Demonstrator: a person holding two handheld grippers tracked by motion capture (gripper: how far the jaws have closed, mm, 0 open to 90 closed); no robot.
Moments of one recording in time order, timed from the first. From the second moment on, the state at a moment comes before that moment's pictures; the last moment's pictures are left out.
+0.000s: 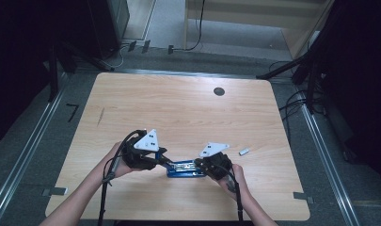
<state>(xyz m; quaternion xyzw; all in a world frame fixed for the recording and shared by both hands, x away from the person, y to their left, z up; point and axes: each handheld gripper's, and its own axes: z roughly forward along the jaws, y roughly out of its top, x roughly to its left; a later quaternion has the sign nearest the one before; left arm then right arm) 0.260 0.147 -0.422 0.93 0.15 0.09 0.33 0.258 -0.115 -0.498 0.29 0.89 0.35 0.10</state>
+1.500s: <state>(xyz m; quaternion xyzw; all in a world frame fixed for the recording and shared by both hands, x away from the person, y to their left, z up) 0.269 0.183 -0.477 0.93 0.21 0.01 0.29 0.260 -0.116 -0.501 0.31 0.89 0.32 0.10</state>
